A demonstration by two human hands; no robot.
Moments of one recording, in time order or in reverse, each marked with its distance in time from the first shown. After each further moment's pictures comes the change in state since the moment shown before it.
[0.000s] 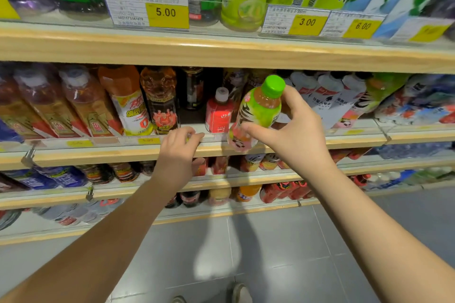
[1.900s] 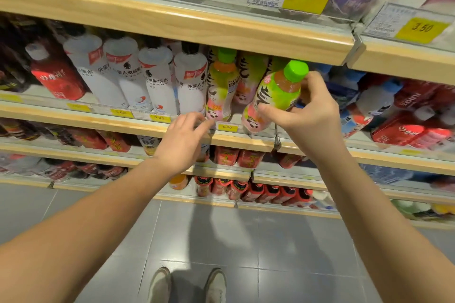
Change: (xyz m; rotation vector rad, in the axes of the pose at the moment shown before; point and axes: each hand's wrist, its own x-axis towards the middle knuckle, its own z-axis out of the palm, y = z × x) left_hand 0.158 0.377 0.178 0.170 -0.113 -0.066; right_hand 0.074 0.313 -0.340 0.080 -0.056 -0.098
